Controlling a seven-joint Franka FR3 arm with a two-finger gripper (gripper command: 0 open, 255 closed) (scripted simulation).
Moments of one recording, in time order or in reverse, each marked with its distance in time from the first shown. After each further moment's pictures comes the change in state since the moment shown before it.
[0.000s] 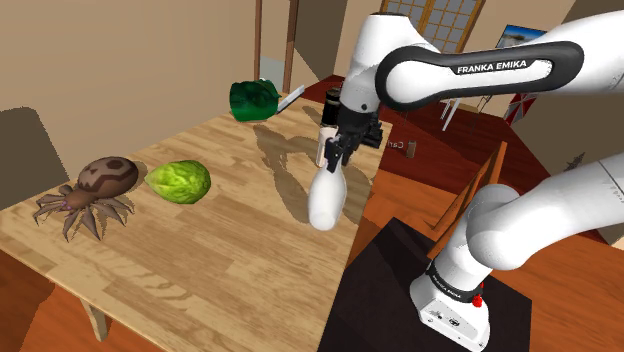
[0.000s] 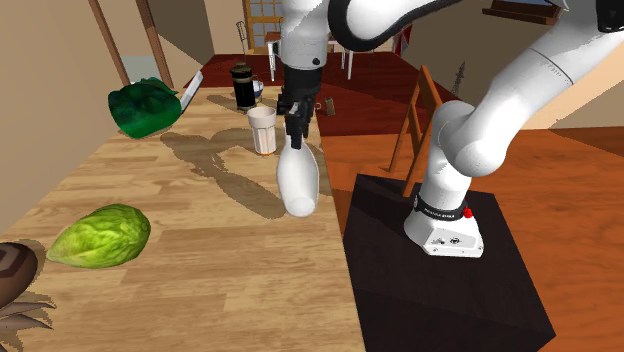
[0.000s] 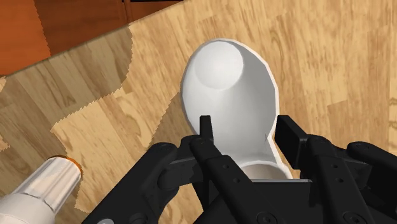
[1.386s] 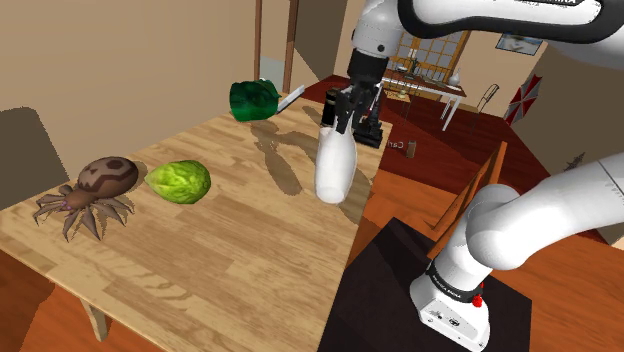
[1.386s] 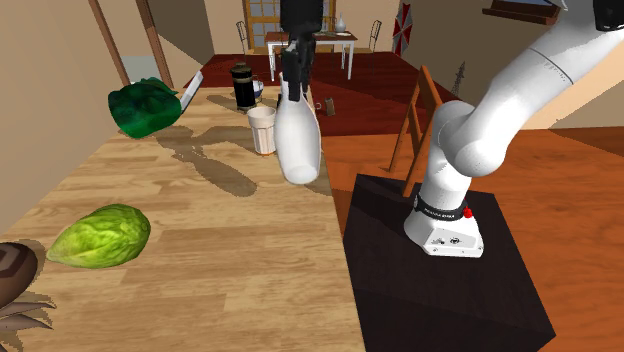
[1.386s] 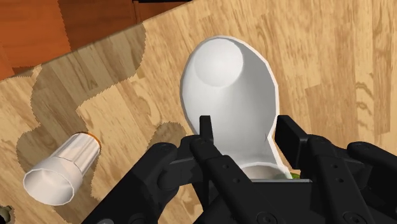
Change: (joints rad) arm -0.009 0.009 -0.020 0.288 -0.017 -0.280 0.000
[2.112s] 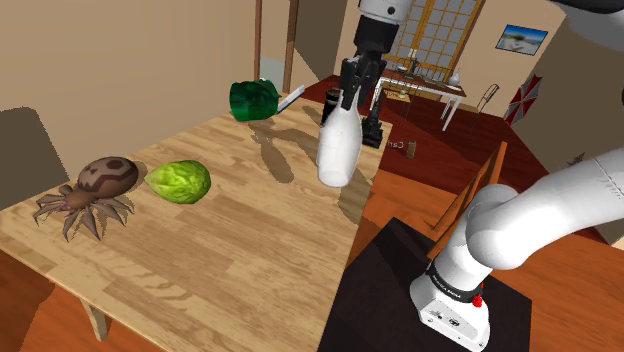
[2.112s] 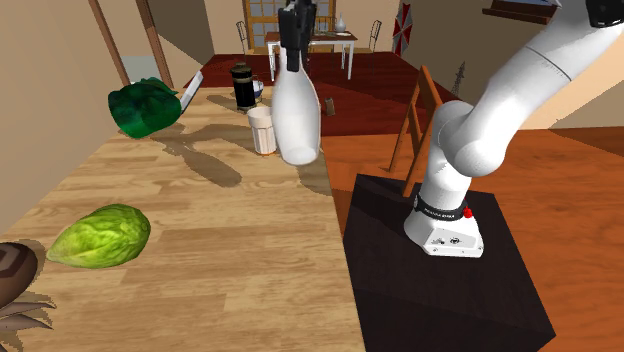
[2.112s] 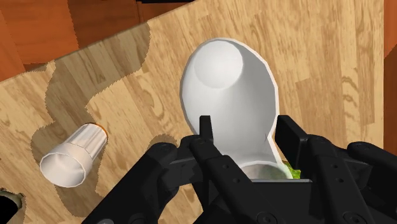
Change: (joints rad) arm -0.004 0.042 -0.002 0.182 -0.007 -0.140 0.007
